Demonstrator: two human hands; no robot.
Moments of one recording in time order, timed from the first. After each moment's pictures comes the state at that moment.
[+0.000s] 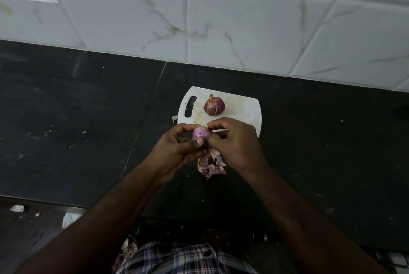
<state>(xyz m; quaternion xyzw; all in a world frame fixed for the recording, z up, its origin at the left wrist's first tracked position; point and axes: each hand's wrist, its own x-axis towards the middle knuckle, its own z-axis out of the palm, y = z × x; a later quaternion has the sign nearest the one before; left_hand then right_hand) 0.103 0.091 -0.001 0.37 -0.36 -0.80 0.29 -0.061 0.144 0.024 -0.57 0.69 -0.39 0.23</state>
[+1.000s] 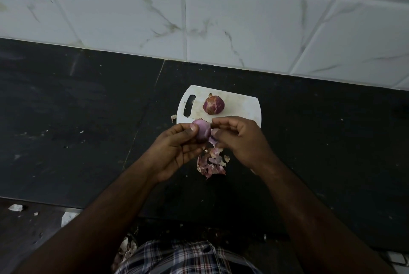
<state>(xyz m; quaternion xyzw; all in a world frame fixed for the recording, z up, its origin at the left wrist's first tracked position) 0.101 0.086 0.006 0.37 -0.31 -0.83 0.28 -0.083 0.141 0.018 -0.50 0.67 -0.41 0.37</state>
